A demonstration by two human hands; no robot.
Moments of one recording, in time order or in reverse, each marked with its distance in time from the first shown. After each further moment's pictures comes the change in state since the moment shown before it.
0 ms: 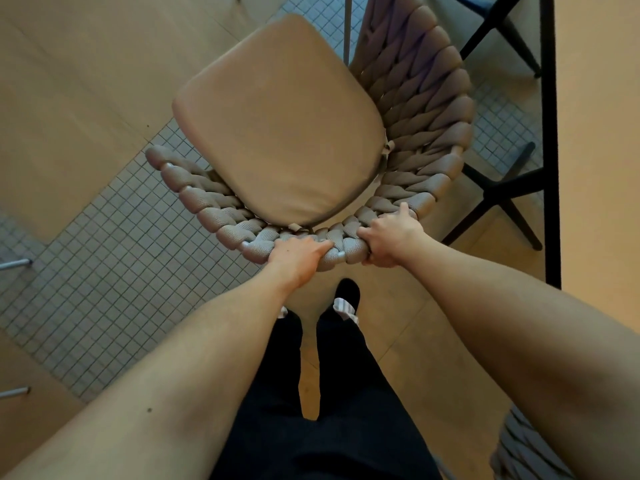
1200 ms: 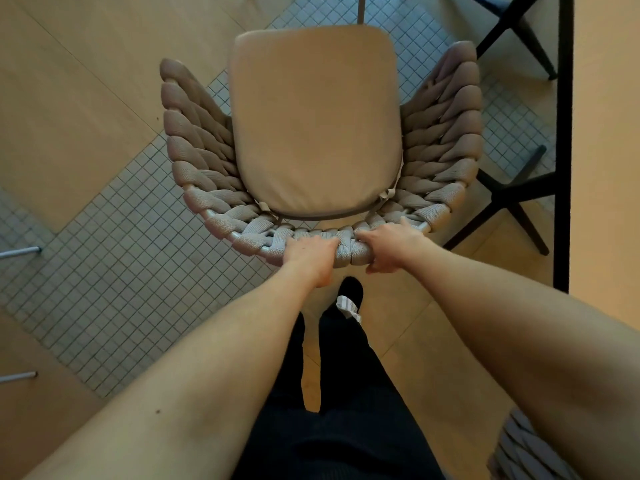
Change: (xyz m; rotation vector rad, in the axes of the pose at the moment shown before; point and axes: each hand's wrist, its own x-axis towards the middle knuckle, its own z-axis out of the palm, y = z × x) left_hand 0.001 0.020 -0.004 -0.024 -0.041 -0.126; right_hand 0.015 -0.007 0.015 0.180 -0.036 -0.017
